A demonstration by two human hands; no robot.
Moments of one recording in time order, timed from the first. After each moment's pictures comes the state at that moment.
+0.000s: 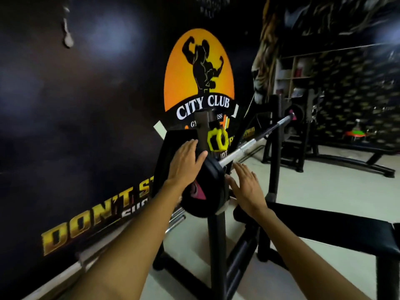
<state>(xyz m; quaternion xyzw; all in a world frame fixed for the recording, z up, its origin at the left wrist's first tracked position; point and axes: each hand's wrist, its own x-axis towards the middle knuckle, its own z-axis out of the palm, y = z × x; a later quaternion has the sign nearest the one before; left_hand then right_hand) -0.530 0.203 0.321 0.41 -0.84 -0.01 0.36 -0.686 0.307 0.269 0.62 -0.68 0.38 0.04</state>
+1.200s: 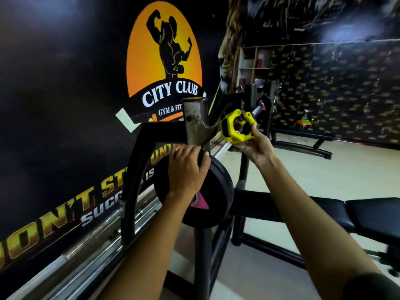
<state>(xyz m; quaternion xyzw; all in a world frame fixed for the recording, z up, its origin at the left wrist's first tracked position) -0.541 0.166 0.300 0.36 -0.82 -0.01 0.45 -0.735 0.209 0.343 0.26 -0.23 0.80 -0.49</state>
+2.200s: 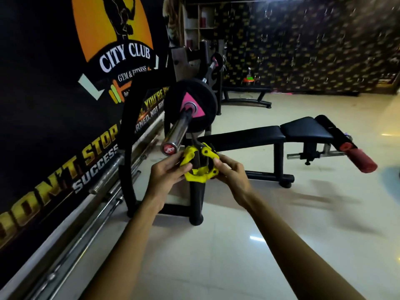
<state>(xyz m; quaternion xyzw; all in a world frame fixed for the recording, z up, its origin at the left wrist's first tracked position) -0.221 0.356 0.205 0.12 -0.63 -0.70 0.32 -0.347 0.492 0.204 0.34 -0.55 0.71 -0.27</state>
